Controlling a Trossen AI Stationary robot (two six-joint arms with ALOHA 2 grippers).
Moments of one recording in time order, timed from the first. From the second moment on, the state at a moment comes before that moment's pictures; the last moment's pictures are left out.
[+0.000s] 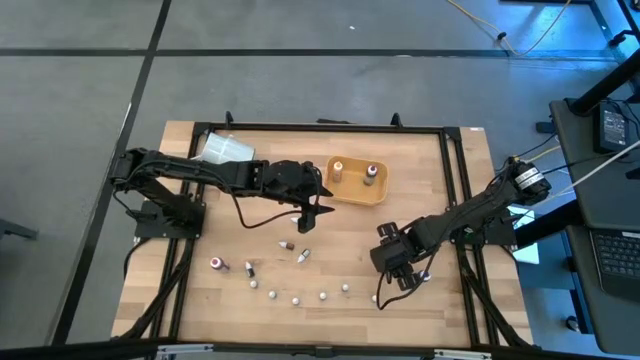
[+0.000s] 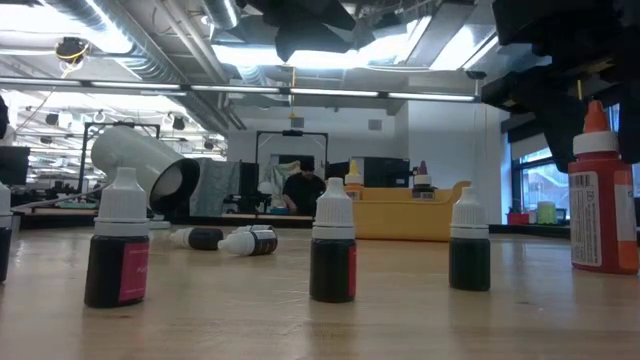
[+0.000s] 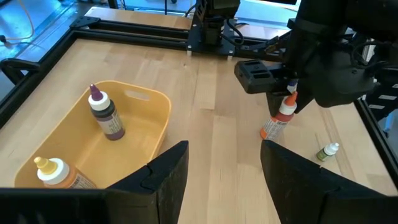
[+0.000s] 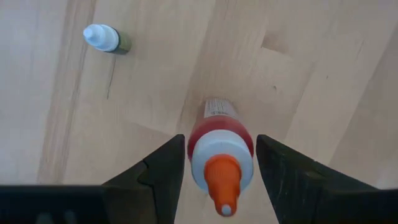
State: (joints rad) left arm 0.00 1.50 1.20 -0.21 -0.03 -0.14; right arm 0.46 1.57 1.06 -0.86 -0.02 0.16
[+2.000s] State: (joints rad) left arm 0.00 1.50 1.20 -0.24 -0.05 -0.20; right arm -0.22 1.42 1.18 -0.93 0.11 0.05
